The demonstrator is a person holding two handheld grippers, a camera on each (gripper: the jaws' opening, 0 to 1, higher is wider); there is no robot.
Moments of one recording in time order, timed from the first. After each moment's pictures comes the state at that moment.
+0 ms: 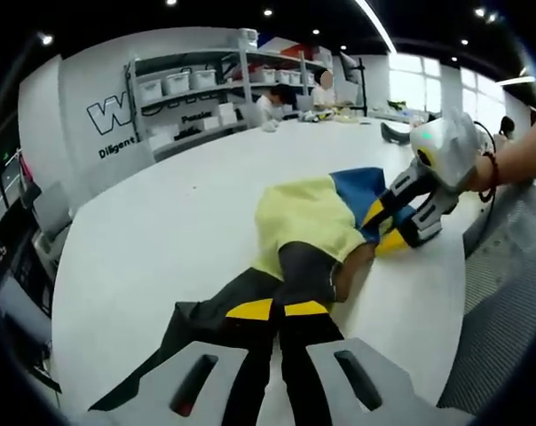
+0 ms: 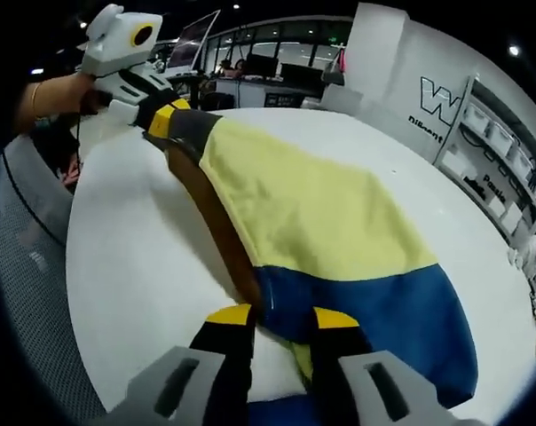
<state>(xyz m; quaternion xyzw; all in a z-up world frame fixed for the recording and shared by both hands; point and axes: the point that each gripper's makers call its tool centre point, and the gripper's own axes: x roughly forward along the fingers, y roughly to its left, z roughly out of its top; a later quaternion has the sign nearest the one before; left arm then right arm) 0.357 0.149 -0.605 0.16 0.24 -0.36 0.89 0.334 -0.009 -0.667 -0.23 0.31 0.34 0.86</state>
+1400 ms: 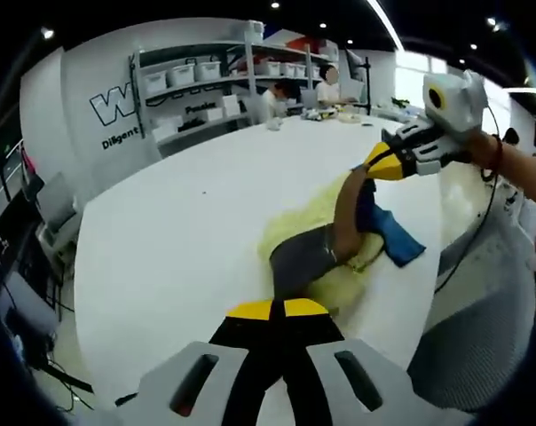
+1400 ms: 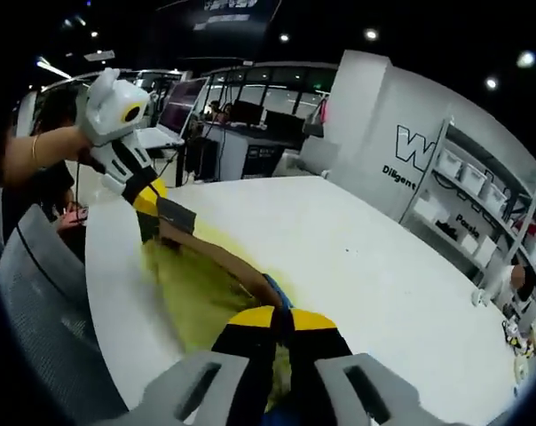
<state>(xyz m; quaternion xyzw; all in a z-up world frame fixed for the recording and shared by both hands) 0.342 0.168 -0.528 0.15 0.28 -0.35 0.88 0.355 -0.006 -0.506 -0.23 0.18 0.31 0.90</state>
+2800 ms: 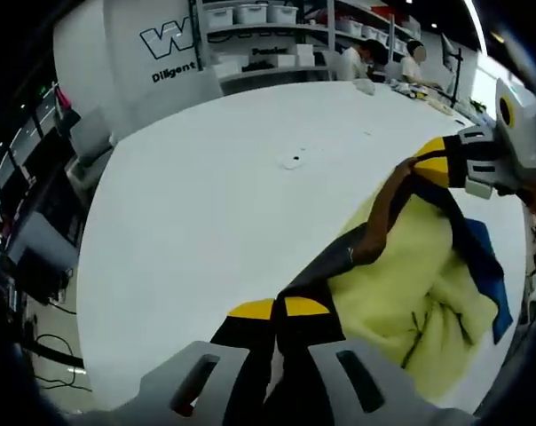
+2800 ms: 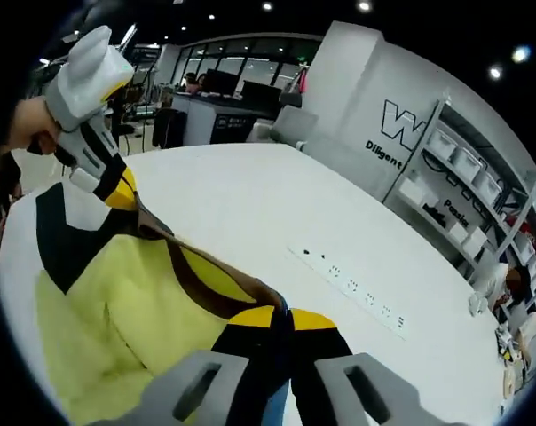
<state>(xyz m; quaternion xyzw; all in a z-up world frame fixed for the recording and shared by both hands) 0.548 0.185 -0.614 0.13 0.40 -0.19 0.89 0.583 -0.003 -0.593 -0.26 0.25 0.25 0.90</state>
